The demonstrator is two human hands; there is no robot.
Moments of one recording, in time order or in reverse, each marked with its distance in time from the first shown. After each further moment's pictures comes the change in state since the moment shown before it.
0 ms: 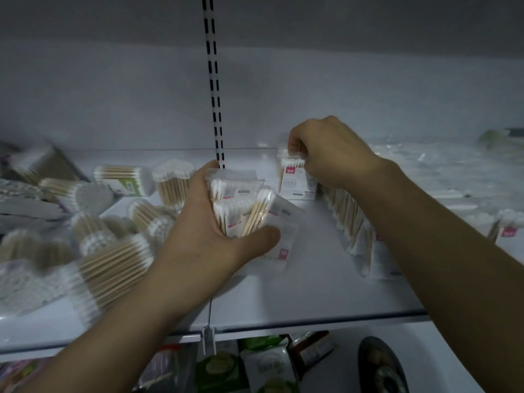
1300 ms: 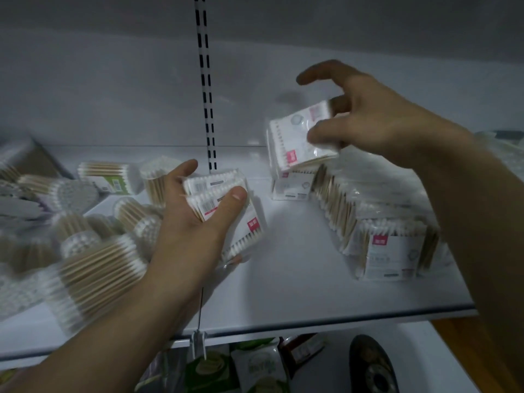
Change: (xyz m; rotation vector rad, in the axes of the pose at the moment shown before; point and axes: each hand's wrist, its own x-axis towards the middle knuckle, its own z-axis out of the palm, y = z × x) left_hand 0.011 -0.007 0.011 -0.402 0.216 -0.178; right_hand -0.034 0.009 -0.068 0.669 -0.066 0.043
